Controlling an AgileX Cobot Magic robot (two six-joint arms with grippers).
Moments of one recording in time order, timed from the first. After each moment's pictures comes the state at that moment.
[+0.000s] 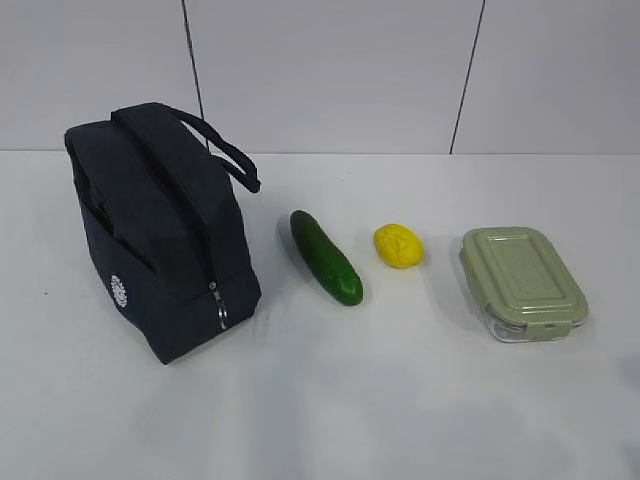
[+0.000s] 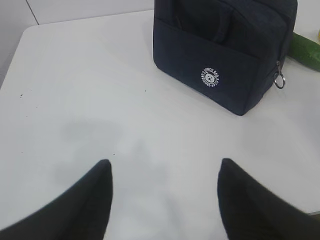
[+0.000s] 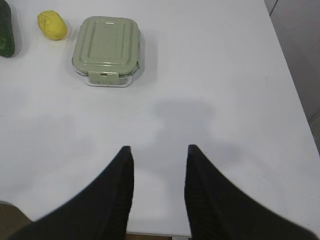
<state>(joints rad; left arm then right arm) -0.04 0.01 -0.53 -0.09 1.11 0.12 0.06 -0.02 -0.50 -0.11 1.14 -0.05</state>
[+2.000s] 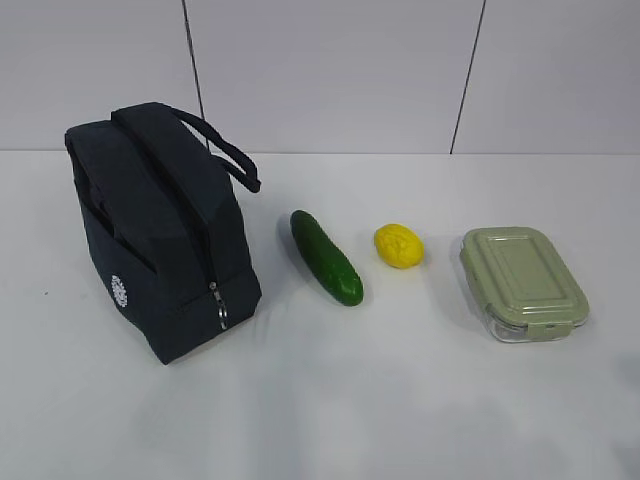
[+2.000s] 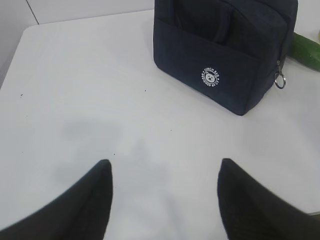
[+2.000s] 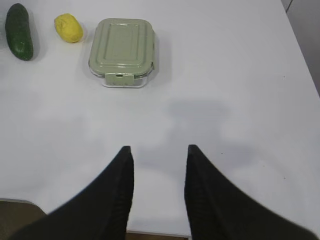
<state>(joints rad) -0.04 0.01 -0.53 -0.09 1.11 0.12 0.06 -0.02 -0.50 -0.06 1.14 -0.04</state>
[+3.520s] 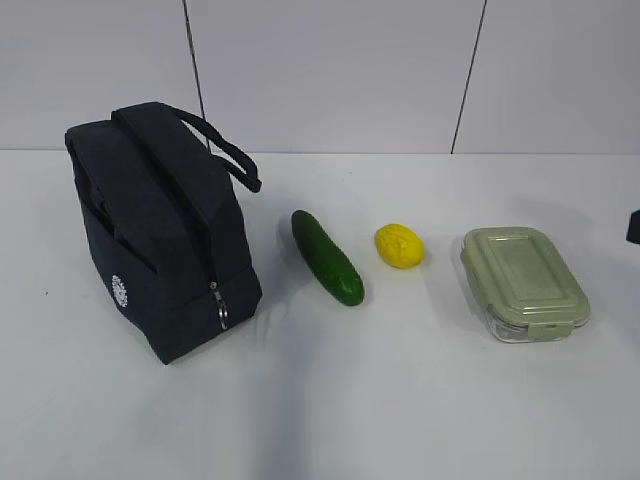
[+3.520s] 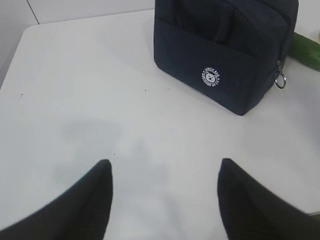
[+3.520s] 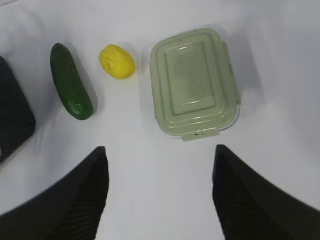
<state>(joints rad) -0.04 0.01 -0.53 -0.09 1.11 0.12 0.06 0.94 -0.69 0.25 0.61 0.10</state>
